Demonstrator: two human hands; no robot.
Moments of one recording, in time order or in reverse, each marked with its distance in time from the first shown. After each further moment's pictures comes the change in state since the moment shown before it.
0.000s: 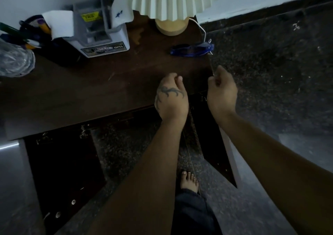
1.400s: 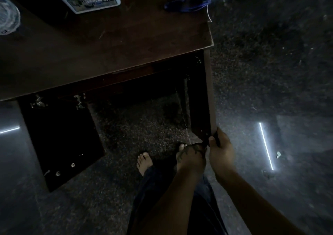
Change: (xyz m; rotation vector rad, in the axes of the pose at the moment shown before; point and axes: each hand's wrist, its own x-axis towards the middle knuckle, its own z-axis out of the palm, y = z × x) left_hand -0.234 -0.102 0.052 0.453 -0.774 -0.006; right_hand -0.197 0.149 -0.037 0.078 -0.186 0.370
